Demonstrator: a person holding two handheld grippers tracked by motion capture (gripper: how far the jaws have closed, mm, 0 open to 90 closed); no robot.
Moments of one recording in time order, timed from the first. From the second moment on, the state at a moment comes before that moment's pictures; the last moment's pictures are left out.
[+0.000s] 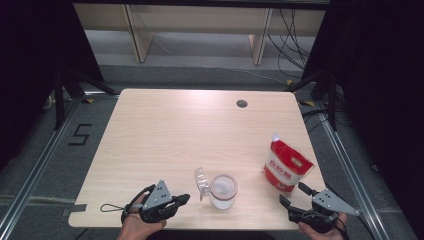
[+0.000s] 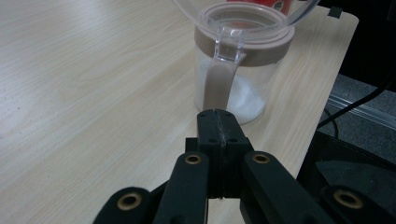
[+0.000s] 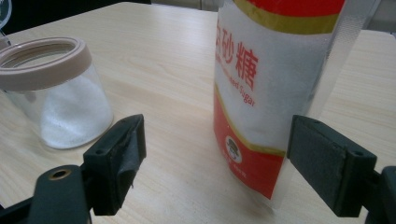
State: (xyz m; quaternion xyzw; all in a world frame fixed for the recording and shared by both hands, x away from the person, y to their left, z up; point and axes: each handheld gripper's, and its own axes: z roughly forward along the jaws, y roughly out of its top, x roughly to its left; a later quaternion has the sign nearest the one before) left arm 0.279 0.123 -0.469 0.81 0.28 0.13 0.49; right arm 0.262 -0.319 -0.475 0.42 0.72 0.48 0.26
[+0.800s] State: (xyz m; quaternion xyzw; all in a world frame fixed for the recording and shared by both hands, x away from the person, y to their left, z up) left arm 0.285 0.105 -0.456 0.82 0.26 0.13 0.50; right arm 0.262 -0.317 -0.476 0.43 0.72 0.49 0.25
